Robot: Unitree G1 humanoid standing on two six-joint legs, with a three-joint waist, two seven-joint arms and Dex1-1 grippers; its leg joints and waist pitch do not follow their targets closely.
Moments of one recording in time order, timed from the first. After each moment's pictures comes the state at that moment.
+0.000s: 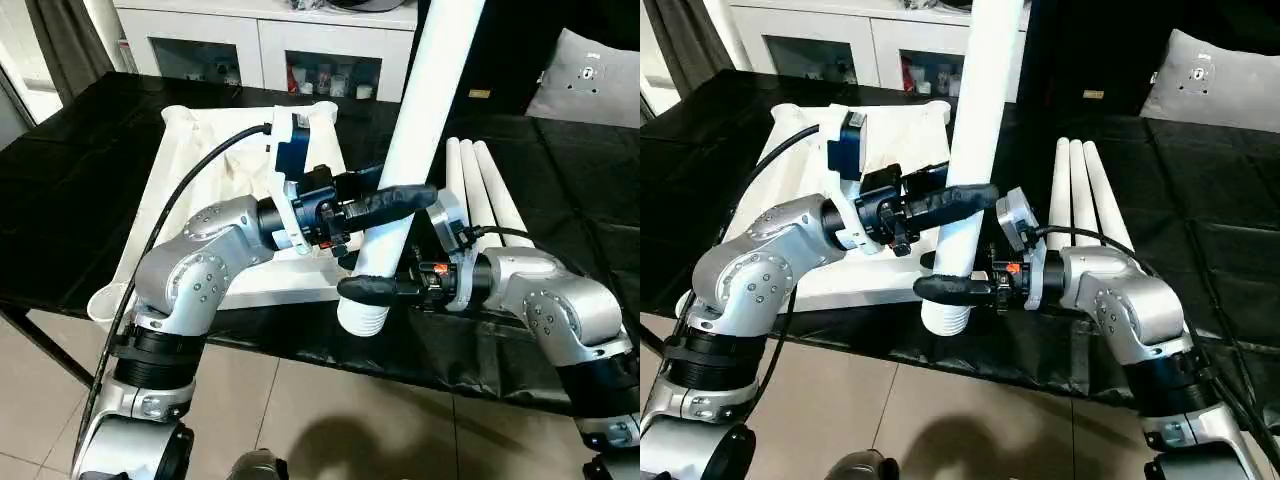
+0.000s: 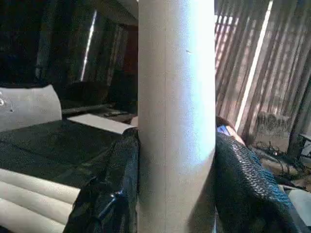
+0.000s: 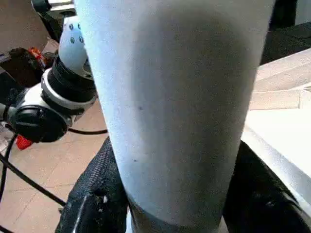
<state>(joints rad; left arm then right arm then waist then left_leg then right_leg) -0.61 0.17 -0.09 -0.06 -0.69 0.60 -0.94 -0.46 -0.45 0.17 0.05 0.59 0.59 1.23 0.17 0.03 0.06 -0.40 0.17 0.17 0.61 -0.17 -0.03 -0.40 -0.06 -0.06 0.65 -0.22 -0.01</state>
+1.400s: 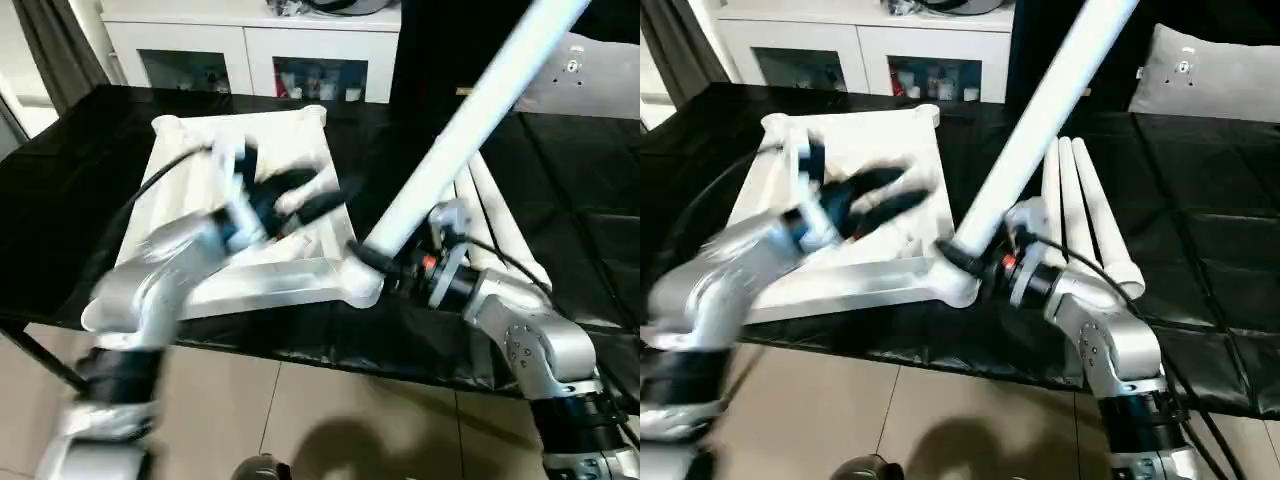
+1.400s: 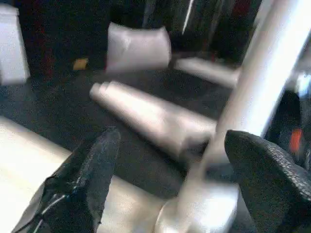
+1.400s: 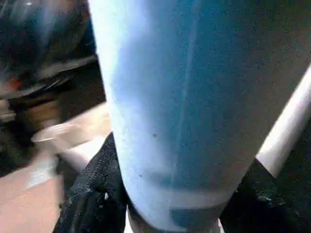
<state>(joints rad) -0.45 0.38 -0.05 -0.02 -0.46 0.52 -0.77 -0.34 -0.26 0.03 0.07 0.41 0.41 0.69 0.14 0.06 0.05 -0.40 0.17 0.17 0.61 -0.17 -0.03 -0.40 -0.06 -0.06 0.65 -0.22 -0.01</state>
